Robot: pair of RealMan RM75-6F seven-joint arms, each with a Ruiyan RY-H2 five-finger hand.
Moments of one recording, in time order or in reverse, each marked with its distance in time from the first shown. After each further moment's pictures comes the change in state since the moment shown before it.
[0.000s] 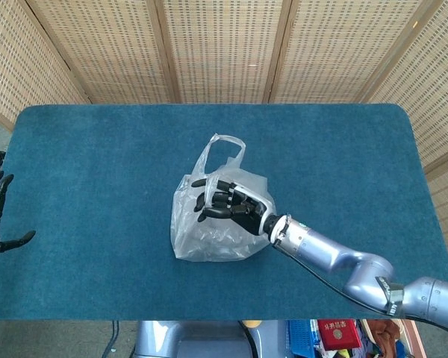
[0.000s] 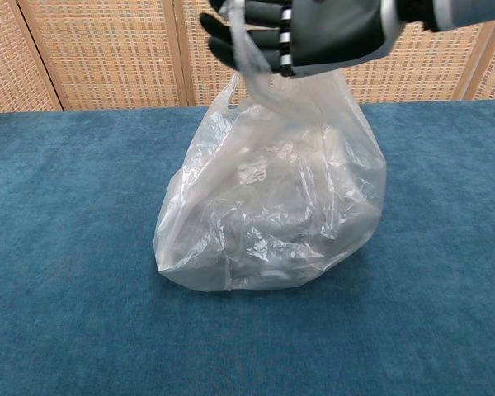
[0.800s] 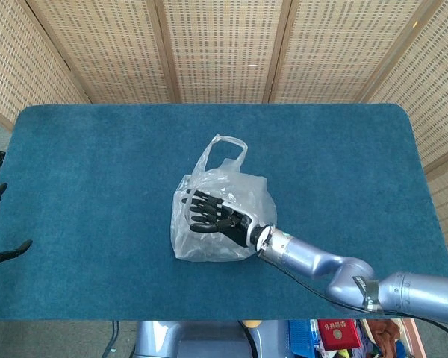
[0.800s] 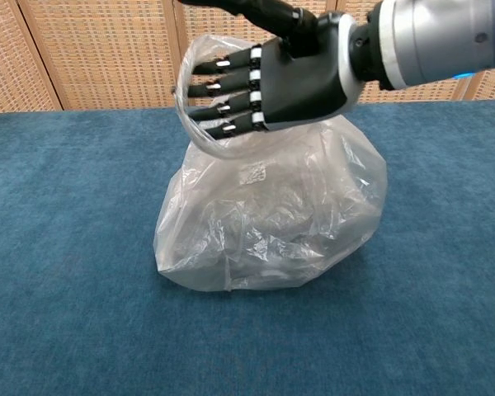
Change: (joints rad) left arm 0.069 0.029 0.035 -0.100 0.017 0.074 0.029; right arm 0.183 -0.084 -0.191 0.032 0.152 0.093 -0.059
